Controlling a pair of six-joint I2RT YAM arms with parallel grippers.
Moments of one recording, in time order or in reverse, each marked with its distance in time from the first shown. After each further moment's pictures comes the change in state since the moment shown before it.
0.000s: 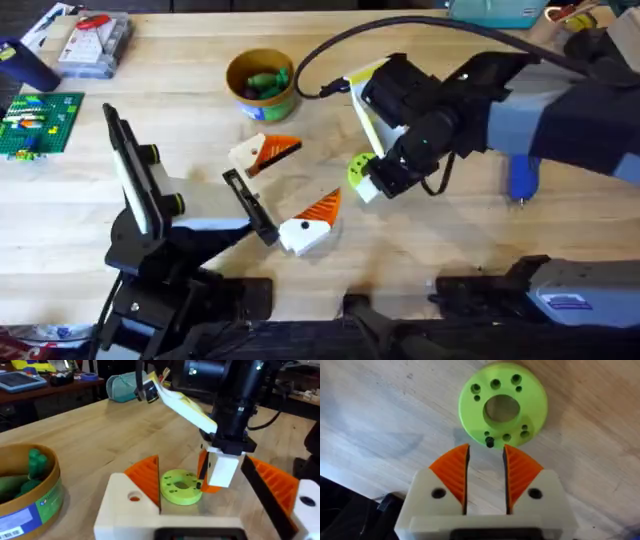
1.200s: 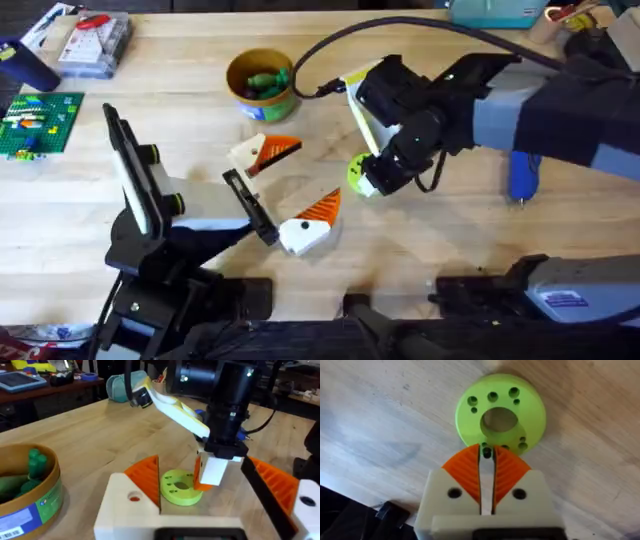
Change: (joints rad) left arm 0.000 0.000 0.000 0.000 0.000 0.000; right arm -0.001 0.050 0.008 0.032 0.004 0.000
